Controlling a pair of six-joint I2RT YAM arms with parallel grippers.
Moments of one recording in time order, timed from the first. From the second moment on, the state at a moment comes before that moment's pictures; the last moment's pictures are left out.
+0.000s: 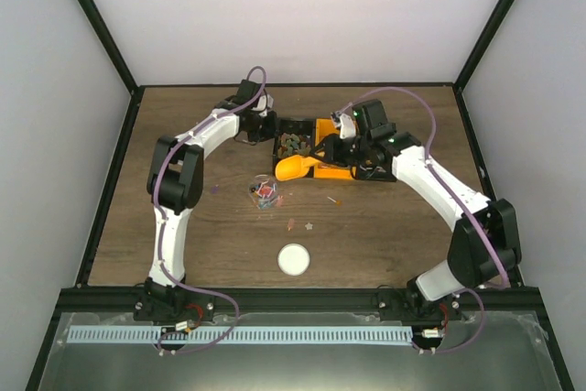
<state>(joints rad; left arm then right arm) -0.36 2.22 1.78 -0.54 0.39 -0.53 0.44 1.50 1.19 -0.48 -0.57 0.51</state>
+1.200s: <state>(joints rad) -0.36 2.02 1.61 -0.46 0.41 -0.58 -0.16 0.92 0.29 0.06 -0.95 0.97</state>
